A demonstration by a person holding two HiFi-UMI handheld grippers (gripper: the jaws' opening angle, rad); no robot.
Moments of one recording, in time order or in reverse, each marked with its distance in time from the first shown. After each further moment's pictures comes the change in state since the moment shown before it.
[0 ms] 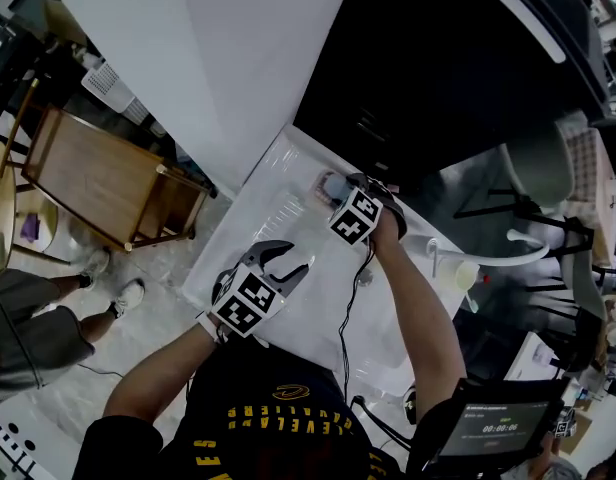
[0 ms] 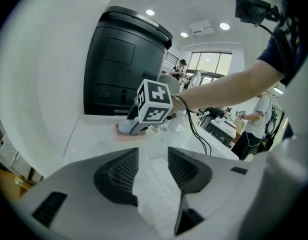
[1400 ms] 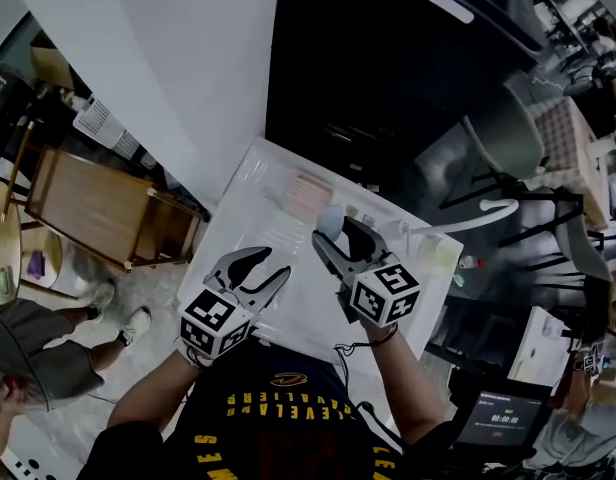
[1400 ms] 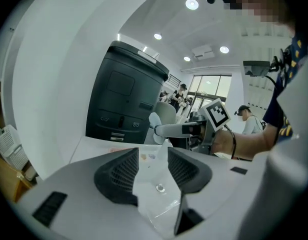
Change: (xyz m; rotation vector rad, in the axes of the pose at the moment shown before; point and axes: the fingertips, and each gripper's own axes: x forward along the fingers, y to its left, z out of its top) left arm -0.083 -0.045 0.075 -0.097 -0.252 0.001; right arm -0.245 0.045 0.016 0.916 -0.863 0.078
